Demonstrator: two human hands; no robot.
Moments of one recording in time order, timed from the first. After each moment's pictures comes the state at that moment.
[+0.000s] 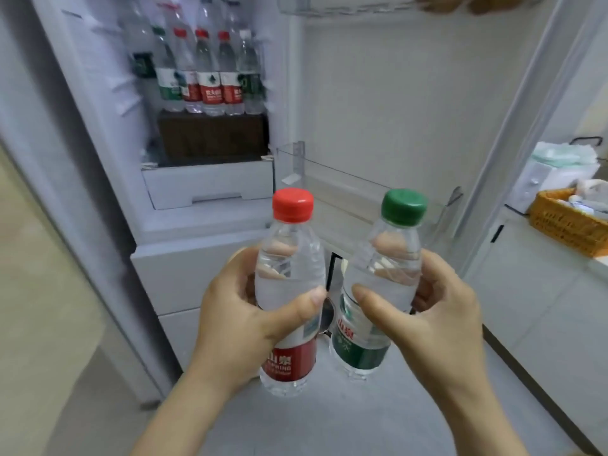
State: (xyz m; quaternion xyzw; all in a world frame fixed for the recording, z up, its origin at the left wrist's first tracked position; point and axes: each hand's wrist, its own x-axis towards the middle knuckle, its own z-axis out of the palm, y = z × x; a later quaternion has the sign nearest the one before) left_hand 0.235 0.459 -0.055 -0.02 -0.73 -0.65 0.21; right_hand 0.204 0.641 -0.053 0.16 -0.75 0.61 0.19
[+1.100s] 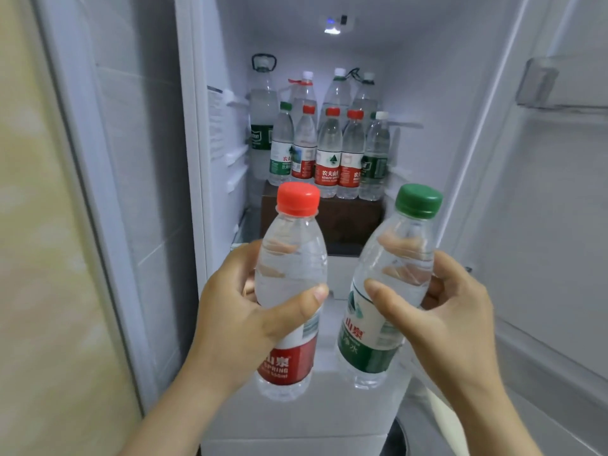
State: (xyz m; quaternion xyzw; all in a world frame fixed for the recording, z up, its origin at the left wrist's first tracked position) left_hand 0.039 0.198 -0.009 0.02 -0.73 -0.59 0.34; right_hand -0.038 0.375 0.002 0.28 -0.71 0.63 0.16
